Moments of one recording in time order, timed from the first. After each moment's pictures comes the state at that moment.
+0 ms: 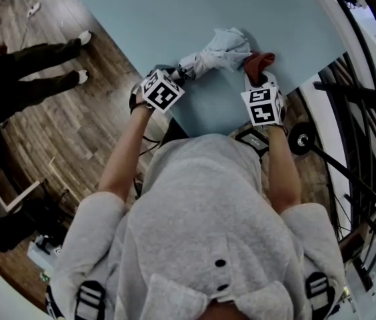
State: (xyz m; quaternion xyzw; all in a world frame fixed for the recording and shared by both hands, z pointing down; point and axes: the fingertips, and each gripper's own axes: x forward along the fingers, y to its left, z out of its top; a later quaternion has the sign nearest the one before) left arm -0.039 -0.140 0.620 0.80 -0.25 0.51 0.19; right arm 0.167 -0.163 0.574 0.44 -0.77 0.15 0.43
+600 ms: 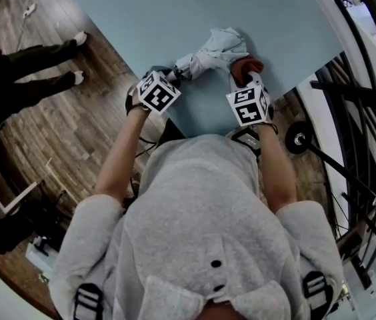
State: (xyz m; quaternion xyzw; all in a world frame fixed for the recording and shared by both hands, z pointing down) left arm -0.039 -0.139 0.620 0.80 -0.25 0.51 0.19; right arm 0.131 -0.156 0.587 0.40 -0.79 0.15 0.44
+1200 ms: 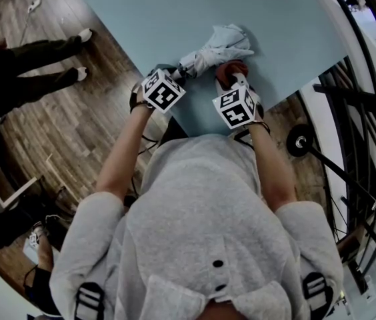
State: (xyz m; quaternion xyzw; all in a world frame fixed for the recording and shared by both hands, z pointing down) left arm -0.037 -0.138 0.619 0.80 -0.25 0.50 0.19; right arm 0.071 -0.140 0.595 0.33 -0.82 0.14 0.45
